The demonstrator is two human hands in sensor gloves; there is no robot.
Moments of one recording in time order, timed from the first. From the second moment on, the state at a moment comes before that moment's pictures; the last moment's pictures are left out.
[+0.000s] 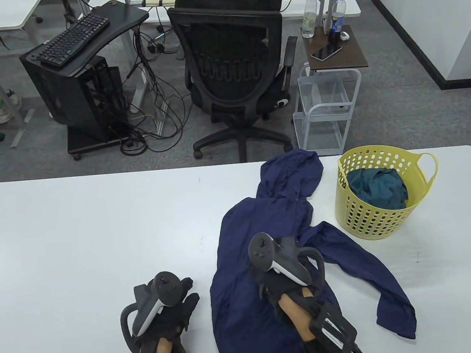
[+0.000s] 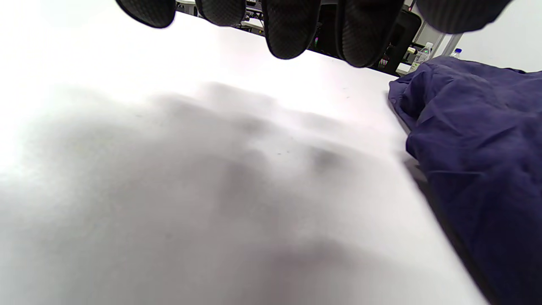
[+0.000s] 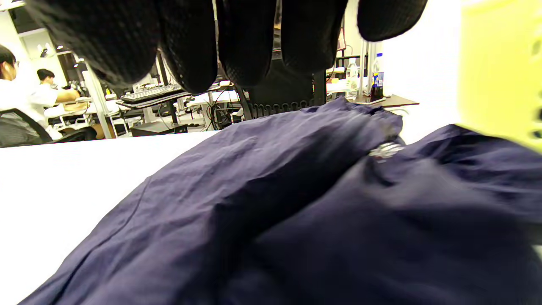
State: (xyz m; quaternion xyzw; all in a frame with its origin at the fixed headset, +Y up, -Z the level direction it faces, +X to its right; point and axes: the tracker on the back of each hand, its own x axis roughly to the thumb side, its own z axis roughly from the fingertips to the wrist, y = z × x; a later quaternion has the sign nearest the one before) left_hand -0.212 -0.741 -0.313 -0.14 0.06 0.14 0.98; right_hand 0.040 -0.674 -0.362 0.02 0.03 0.99 0.10
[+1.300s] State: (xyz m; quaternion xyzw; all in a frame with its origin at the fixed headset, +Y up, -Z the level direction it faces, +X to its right) left_hand -0.165 -0.767 -0.321 -0.22 -0.07 0.45 0.86; right_hand 0.089 -0.737 -0.339 0.14 0.06 0.84 0.52
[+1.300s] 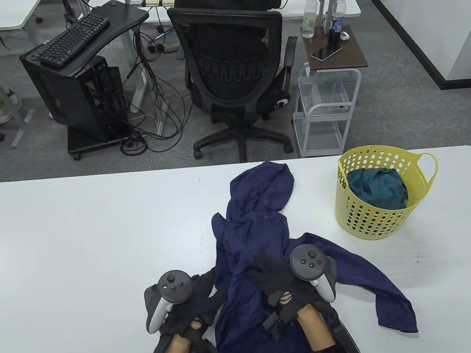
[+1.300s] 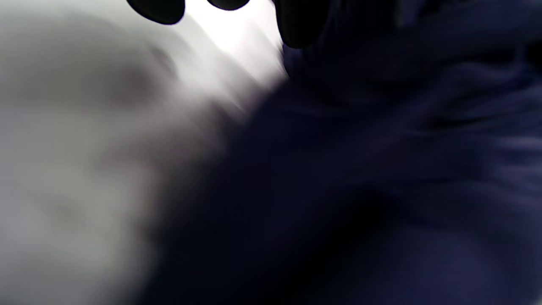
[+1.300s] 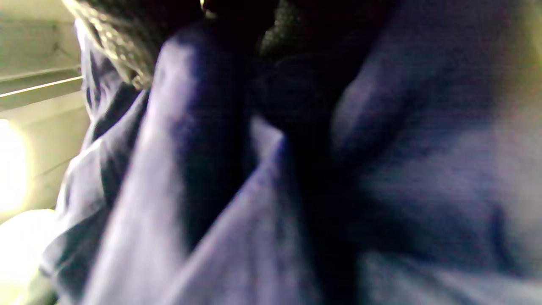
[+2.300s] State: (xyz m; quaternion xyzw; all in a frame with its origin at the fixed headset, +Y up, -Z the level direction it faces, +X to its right) left_hand -0.187 -0.767 -0.321 -0.33 -0.06 0.24 0.91; right_hand 0.073 -0.772 -0.335 0.06 0.04 0.99 0.08
